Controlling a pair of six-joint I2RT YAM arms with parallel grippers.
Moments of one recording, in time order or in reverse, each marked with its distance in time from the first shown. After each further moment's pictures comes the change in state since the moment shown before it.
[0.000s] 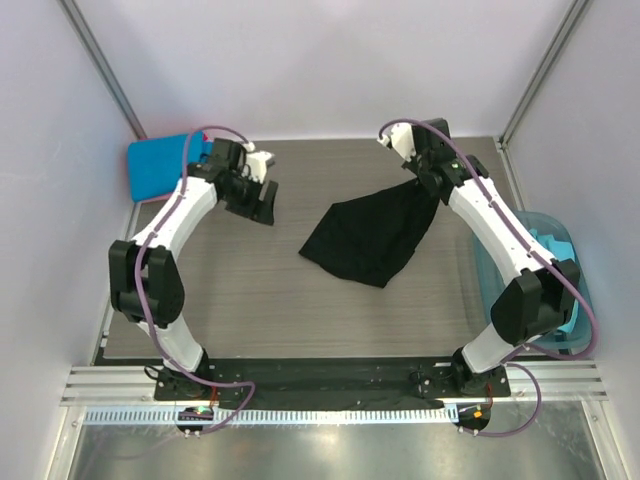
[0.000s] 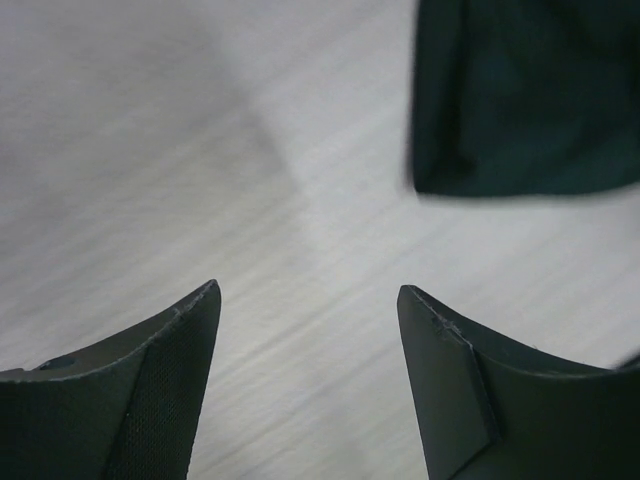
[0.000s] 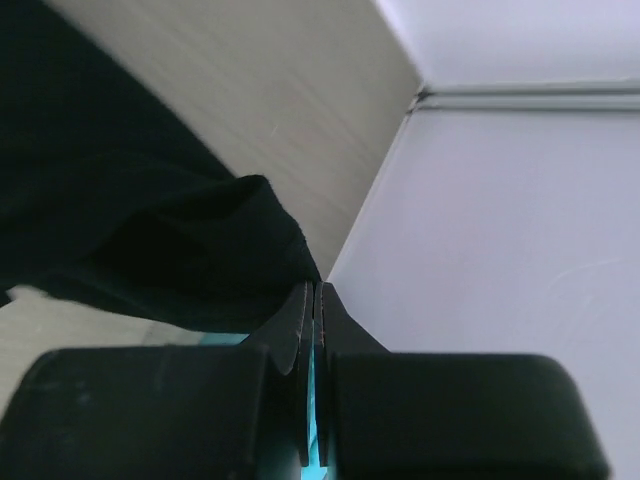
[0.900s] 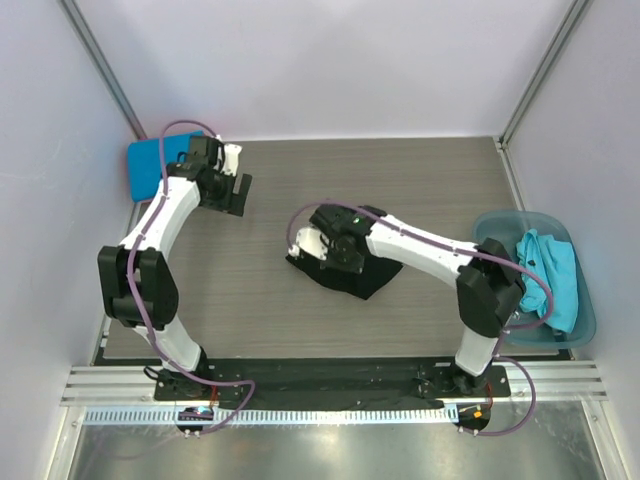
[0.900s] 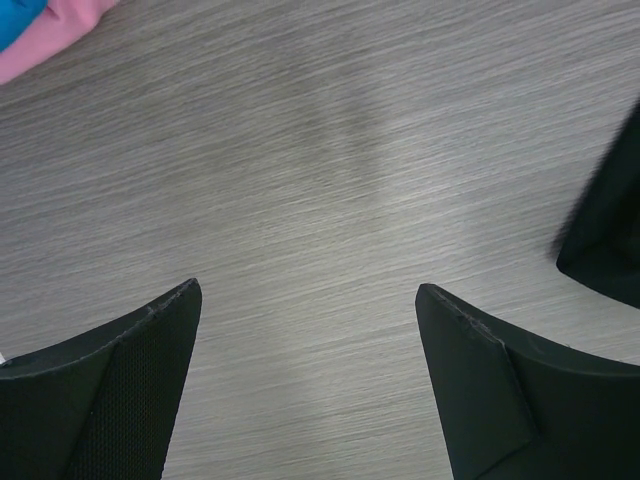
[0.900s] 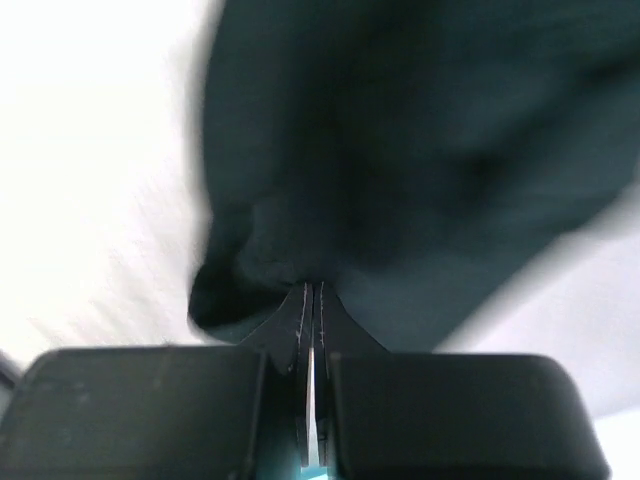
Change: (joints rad) left arm 0.097 -0.019 -0.023 0.022 -0.280 -0.006; right arm 0.500 0.195 -0.208 -0.223 -0.386 0.172
